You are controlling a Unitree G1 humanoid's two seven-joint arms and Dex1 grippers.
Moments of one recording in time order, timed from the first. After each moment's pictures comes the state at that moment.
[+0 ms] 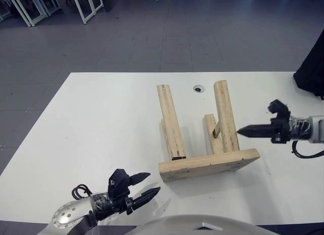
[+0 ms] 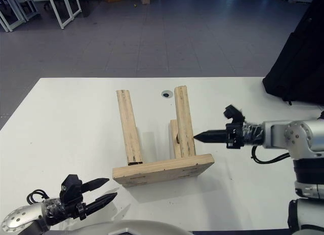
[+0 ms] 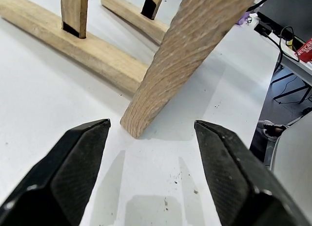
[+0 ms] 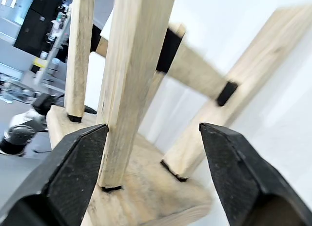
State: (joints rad) left arm 0.72 0.66 0.06 -0.72 -0.60 0.42 -0.74; right arm -0.46 -0.99 0.00 0.10 0.82 1.22 1.16
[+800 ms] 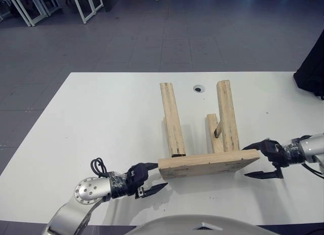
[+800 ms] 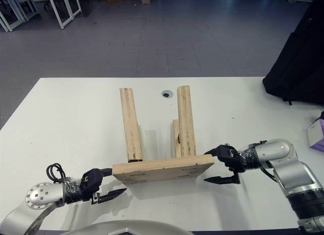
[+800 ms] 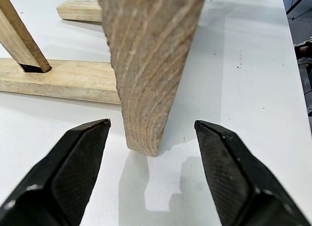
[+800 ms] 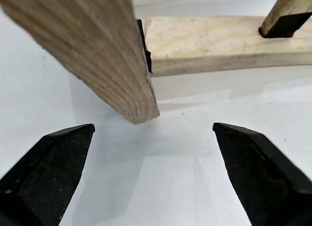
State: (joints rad) left arm 0.43 0.73 -0.17 -0.53 -0.26 0.21 -0.85; right arm -0.05 -1.01 0.14 -0.01 0.28 0.10 1.40
